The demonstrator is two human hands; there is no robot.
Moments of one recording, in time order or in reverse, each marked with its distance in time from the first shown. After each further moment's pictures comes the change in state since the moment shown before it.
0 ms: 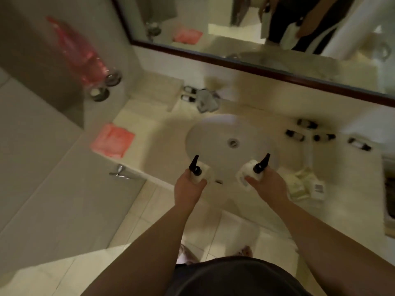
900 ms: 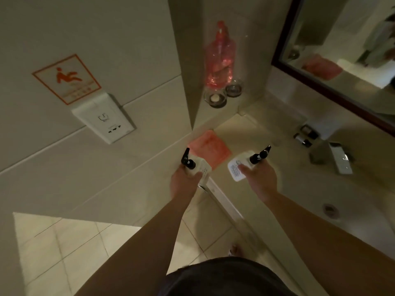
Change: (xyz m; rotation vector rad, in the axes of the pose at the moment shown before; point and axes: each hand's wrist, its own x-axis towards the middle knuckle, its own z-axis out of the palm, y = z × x) left_hand 0.098 -0.127 -0.275 -0.188 0.490 -0.426; right_hand 0.060 -0.349 0.193 0.180 -0.229 -0.312
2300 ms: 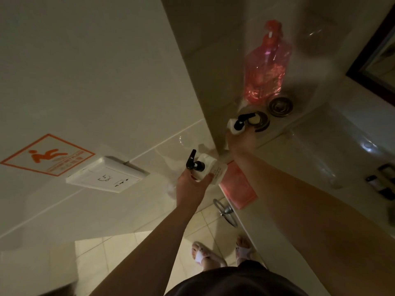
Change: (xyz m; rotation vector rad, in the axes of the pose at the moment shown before) left_hand 0.140 0.058 -0.016 -0.023 0.142 -0.049; right_hand 0.222 -0.161 0.154 0.330 -0.133 0.160
